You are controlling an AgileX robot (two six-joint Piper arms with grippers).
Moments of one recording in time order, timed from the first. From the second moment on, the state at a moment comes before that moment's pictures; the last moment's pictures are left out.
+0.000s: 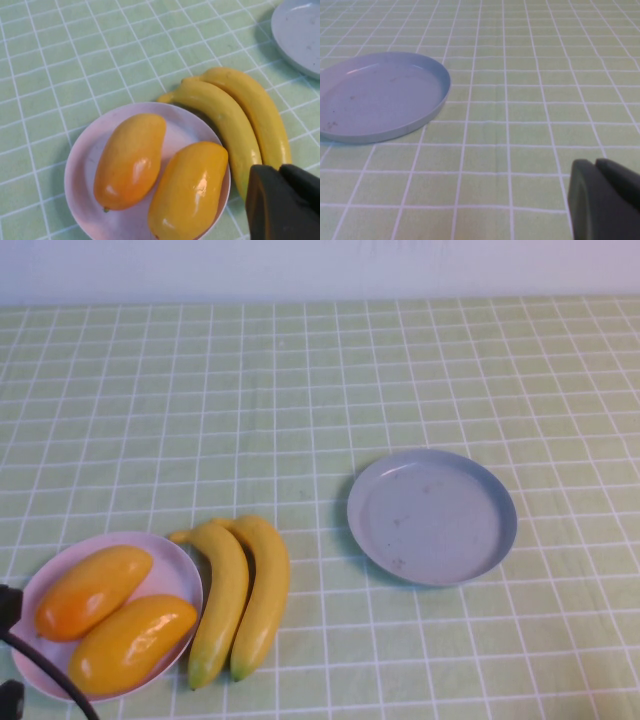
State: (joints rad) right arm 0.13 -0.01 0.03 0.02 0.35 0.02; left arm -0.41 0.55 -0.68 0.03 0.82 -0.02
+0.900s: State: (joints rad) right arm 0.13 -0.01 0.03 0.02 0.35 0.02; left arm 0.00 0.04 -0.06 0.02 0.00 -0.05
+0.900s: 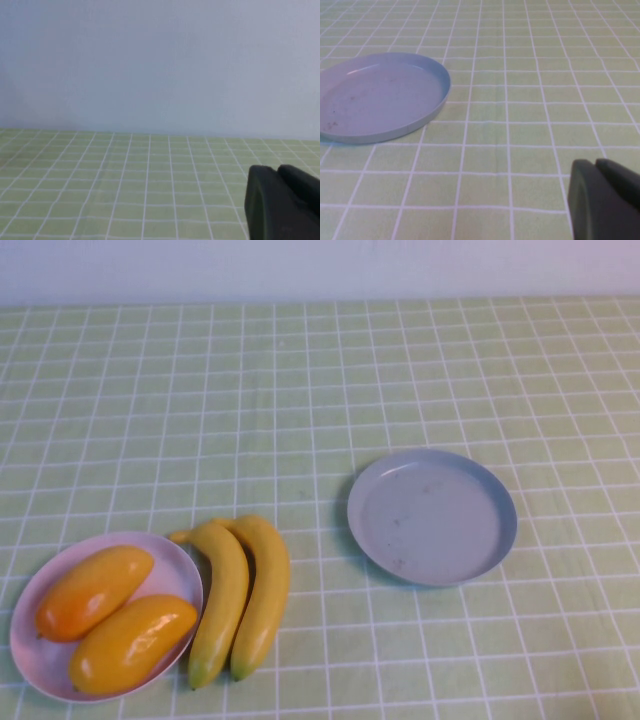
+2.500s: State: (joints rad) right arm 0.13 -0.01 0.03 0.02 0.35 0.02; left arm 0.01 -0.01 0.03 0.02 0.37 -0.06
